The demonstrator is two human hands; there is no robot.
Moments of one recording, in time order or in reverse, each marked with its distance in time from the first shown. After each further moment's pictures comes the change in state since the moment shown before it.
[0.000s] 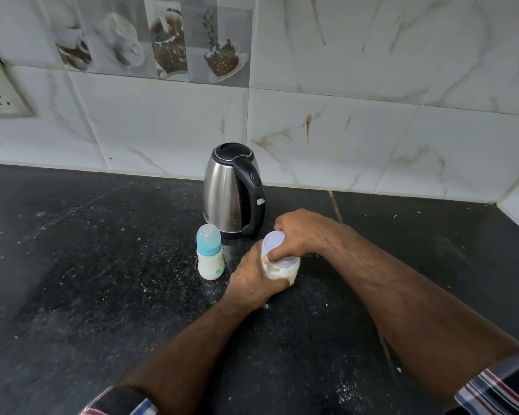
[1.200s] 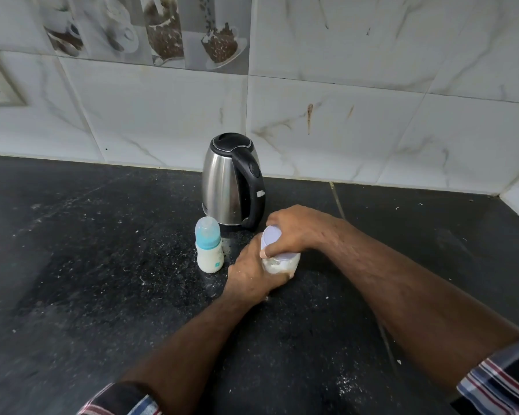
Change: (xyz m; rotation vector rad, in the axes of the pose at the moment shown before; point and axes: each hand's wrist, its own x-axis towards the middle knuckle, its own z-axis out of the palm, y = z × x) left_hand 0.001 -0.007 0.006 0.022 0.048 -0.018; right_hand -0.002 -0.009 -0.002 -0.010 -0.055 -0.066
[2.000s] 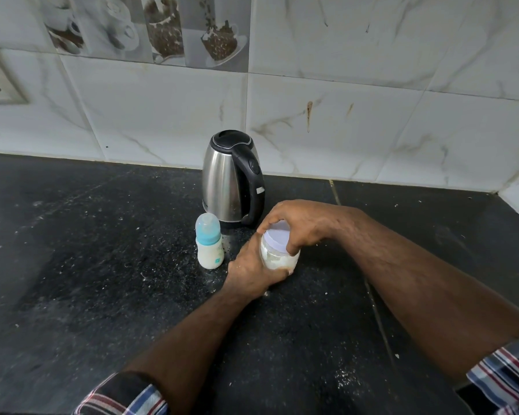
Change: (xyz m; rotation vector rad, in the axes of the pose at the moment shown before) left_hand 0.002 0.001 -0.003 0.063 -0.013 0.007; right_hand -0.005 0.016 -0.009 0.115 -0.071 -0.164
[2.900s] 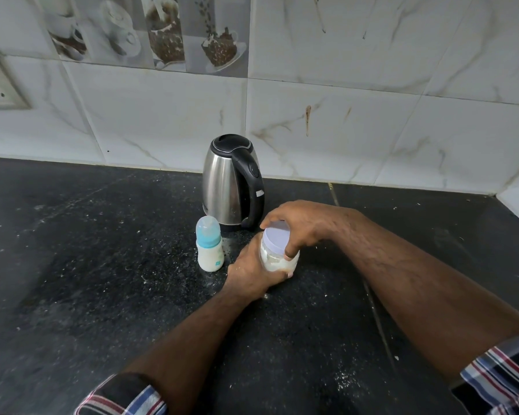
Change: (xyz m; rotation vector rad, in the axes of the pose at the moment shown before) left_hand 0.000 0.001 -0.002 -0.067 -0.020 0.006; right_hand 0.007 0.008 0.001 -0.060 0.032 0.017
